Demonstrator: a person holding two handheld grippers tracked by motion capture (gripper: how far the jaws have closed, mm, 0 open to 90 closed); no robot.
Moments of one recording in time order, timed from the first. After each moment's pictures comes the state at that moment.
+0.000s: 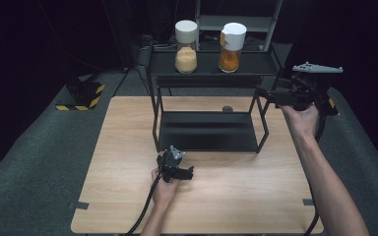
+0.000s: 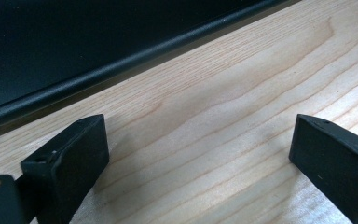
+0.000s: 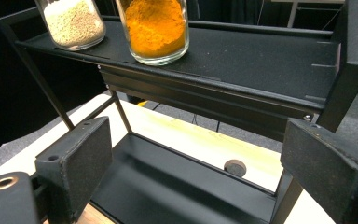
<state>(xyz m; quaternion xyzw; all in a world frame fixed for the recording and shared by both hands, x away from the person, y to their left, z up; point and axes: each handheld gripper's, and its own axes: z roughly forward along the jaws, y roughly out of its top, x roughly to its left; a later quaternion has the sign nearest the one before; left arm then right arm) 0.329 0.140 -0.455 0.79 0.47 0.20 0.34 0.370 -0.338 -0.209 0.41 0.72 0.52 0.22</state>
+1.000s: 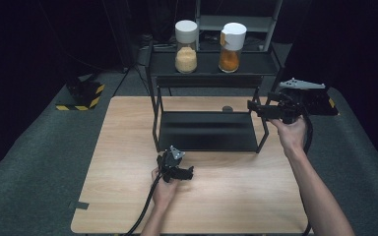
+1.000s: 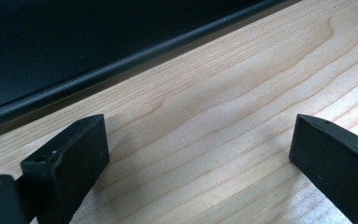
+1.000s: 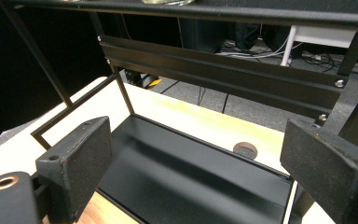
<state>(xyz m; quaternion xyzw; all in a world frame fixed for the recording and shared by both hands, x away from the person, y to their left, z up) 0.329 0.140 -0.454 0.79 0.47 0.20 0.34 0.368 -0.324 -0.247 0.41 0.73 0.50 0.22</state>
